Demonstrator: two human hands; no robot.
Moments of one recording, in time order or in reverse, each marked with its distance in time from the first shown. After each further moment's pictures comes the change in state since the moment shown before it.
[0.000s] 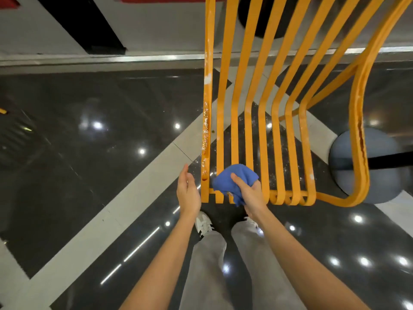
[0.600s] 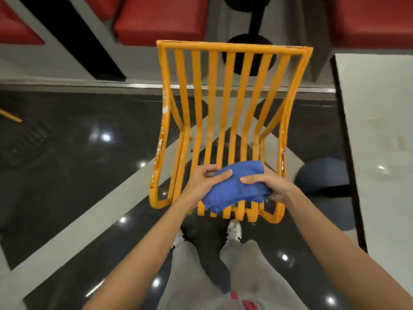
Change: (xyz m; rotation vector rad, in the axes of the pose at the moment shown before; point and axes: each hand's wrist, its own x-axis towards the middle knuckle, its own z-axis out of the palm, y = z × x) left_hand -0.145 0.175 0.165 -0.058 -0.584 0.154; right_hand -0.037 -0.191 -0.254 -0.166 -0.597 0.034
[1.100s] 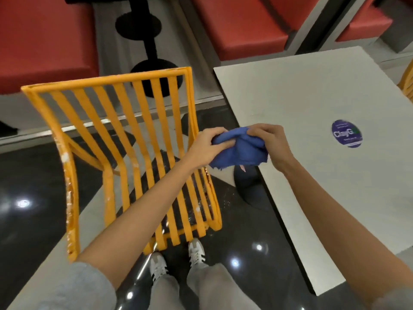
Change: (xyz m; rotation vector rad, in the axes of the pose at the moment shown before) left_hand 0.136 0.085 0.199 0.473 -0.459 0.616; right_hand -0.130 -0.056 -0.154 -0.186 0.825 -0.652
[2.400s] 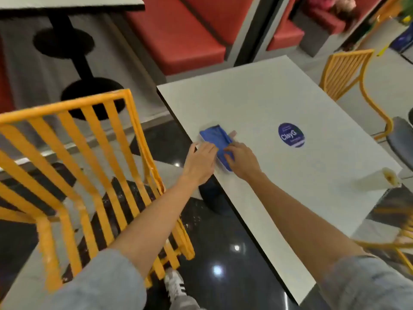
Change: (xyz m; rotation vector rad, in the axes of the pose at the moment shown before) left_hand 0.091 -0.061 0.102 0.961 -0.076 0.267; right_hand 0.042 0.083 -0.058 -1.075 0.123 0.064
